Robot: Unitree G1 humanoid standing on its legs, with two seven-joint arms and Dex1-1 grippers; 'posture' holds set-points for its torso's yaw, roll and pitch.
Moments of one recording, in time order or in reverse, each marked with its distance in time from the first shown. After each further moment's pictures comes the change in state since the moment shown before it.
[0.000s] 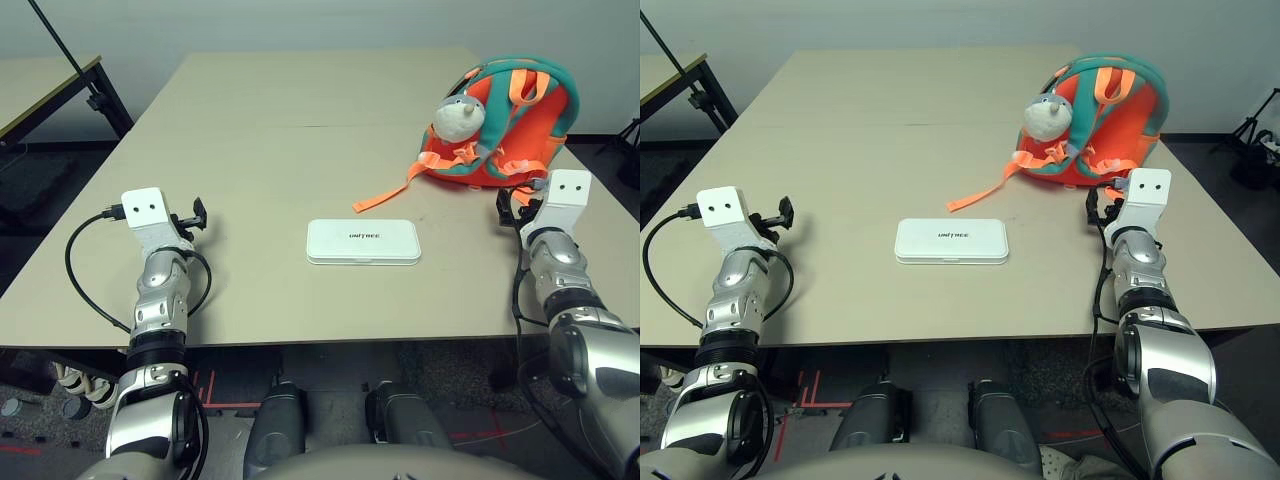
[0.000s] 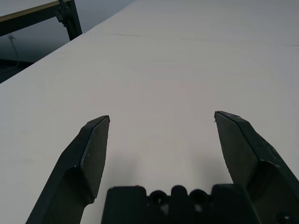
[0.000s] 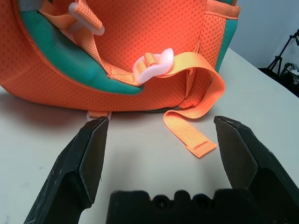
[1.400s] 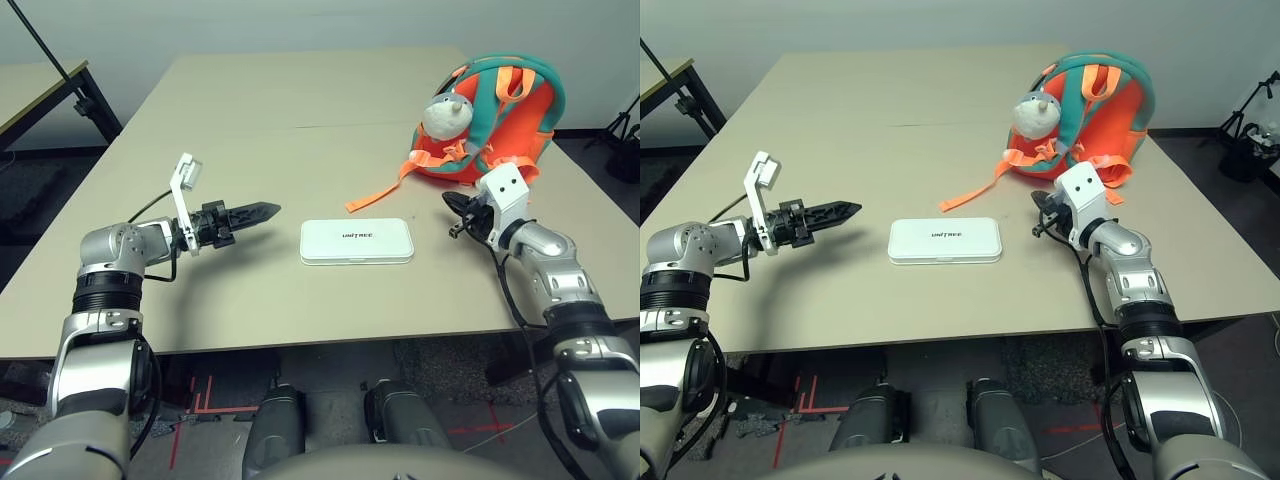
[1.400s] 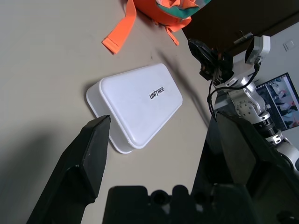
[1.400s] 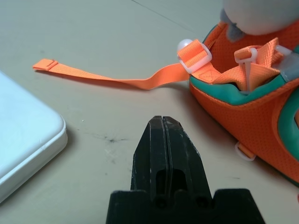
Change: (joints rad) left arm -0.286 0.296 -0.235 0.151 -0.433 1.072 -1.137; right arm 0.206 -0.030 0.251 -0.681 -0.049 0.299 0.488
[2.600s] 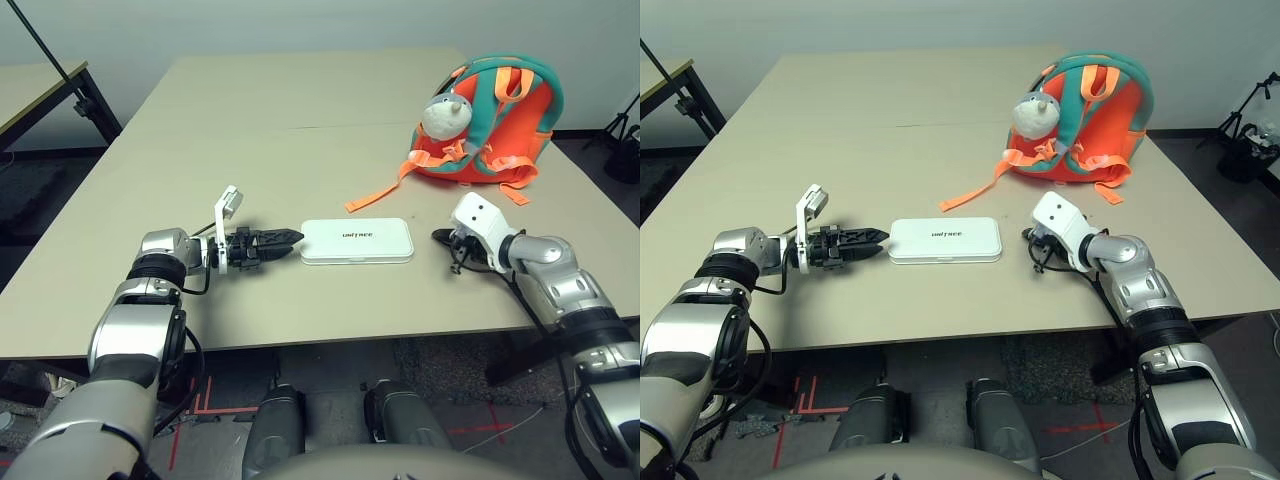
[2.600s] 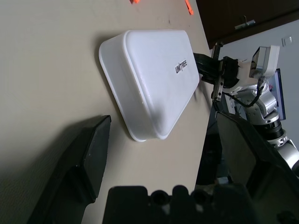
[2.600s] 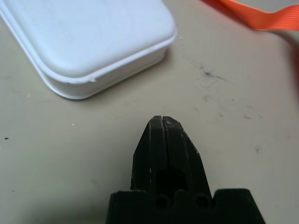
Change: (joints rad) left arm -0.171 -0.138 -0.075 0.471 0.255 -0.138 -0.122; right arm 0.031 -0.080 0.234 -0.046 -0.159 0.073 0.193
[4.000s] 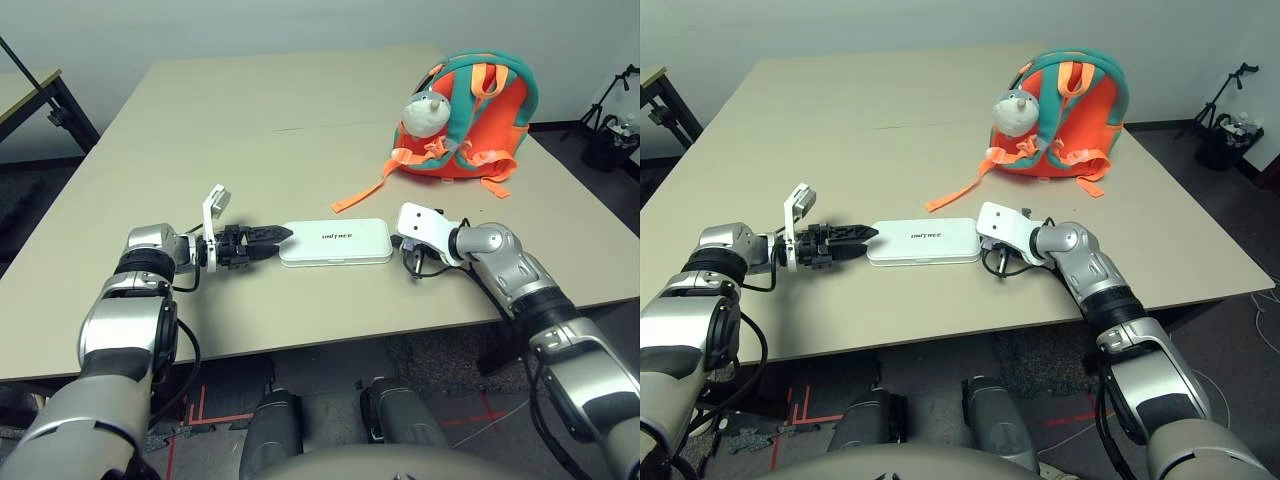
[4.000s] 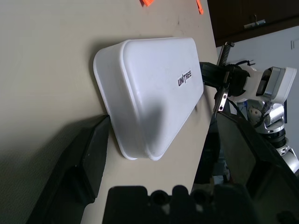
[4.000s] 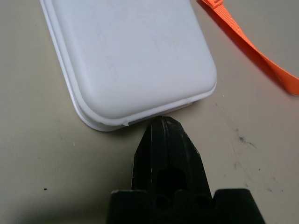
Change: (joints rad) left arm -0.022 0.044 0.038 0.038 0.040 0.095 -0.003; right arm -0.125 0.134 0.117 0.045 -0.146 -0.078 0.076
